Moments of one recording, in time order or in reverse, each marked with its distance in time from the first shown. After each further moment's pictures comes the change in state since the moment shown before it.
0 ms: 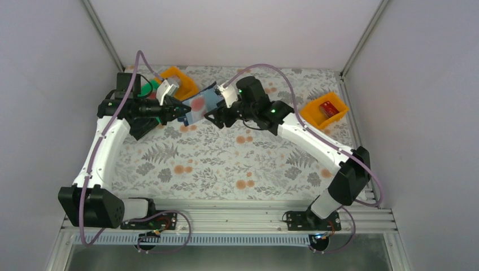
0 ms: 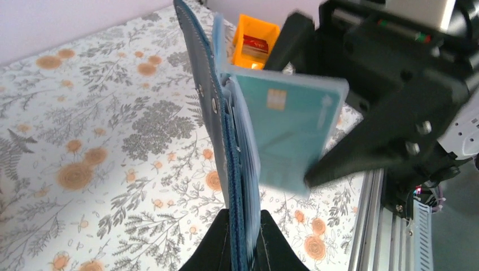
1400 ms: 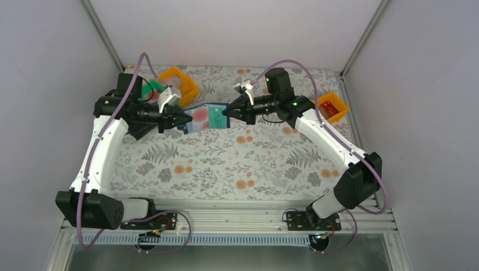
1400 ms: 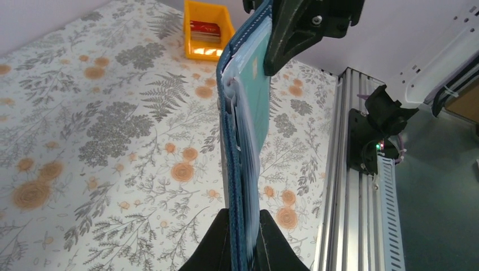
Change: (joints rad) left arm -0.020 -0.006 0.088 -0.297 0.056 0.288; right arm -0.236 -0.080 -0.080 0.005 -0.634 -0.244
